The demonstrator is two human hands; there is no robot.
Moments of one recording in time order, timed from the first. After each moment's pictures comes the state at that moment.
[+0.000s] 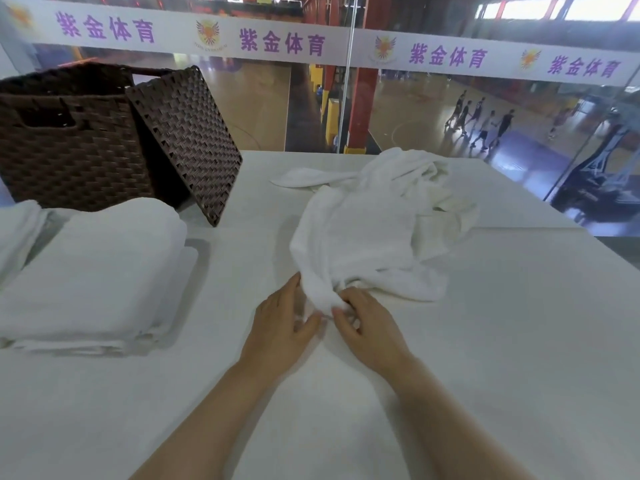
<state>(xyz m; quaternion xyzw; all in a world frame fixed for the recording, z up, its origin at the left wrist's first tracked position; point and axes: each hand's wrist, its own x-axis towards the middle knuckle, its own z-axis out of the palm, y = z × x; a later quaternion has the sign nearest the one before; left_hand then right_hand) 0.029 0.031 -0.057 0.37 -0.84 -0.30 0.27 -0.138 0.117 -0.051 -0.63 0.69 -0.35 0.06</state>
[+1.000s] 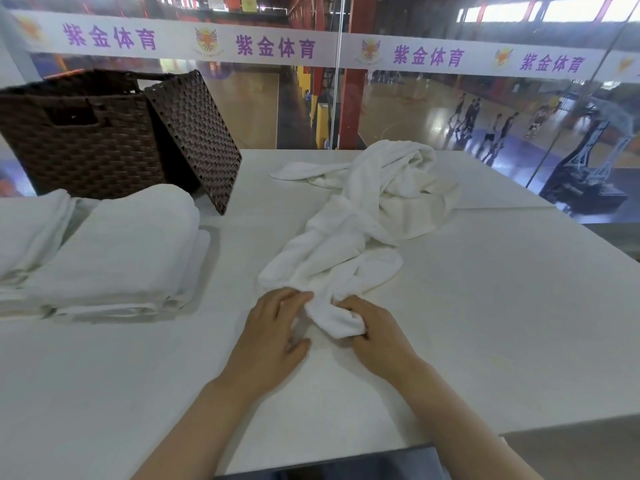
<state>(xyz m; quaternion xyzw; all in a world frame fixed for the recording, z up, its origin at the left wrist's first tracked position) 0.103 0.092 -0.063 0.25 -0.91 -0.16 0.29 -0.092 0.196 -0.045 -0.60 0.68 -0.38 0.15</state>
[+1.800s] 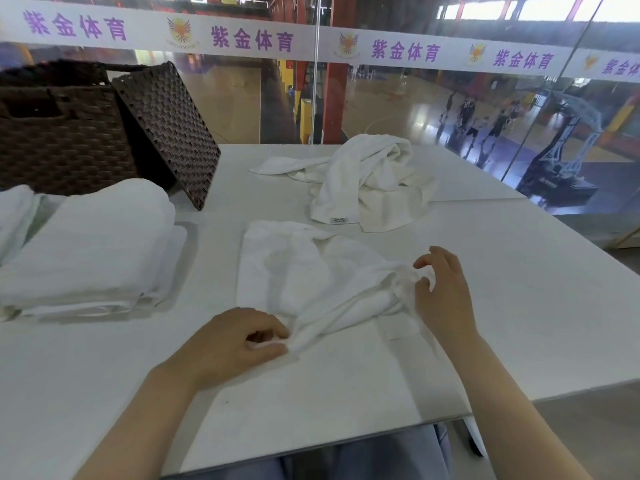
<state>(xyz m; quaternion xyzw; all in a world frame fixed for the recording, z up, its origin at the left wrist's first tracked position) 0.127 0.082 -0.029 0.23 -0.93 -0.27 0.11 -0.177 0.238 -0.013 -0.41 0.81 -0.42 -0.07</state>
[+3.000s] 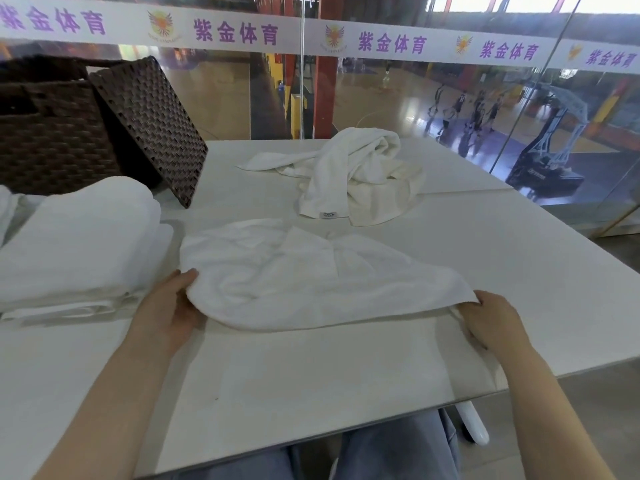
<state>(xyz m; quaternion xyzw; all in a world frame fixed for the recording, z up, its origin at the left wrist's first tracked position) 0.130 0.038 -0.027 0.38 -0.30 -0.77 0.42 -0.220 0.315 -0.014 -0.22 0.91 -0.33 0.12</state>
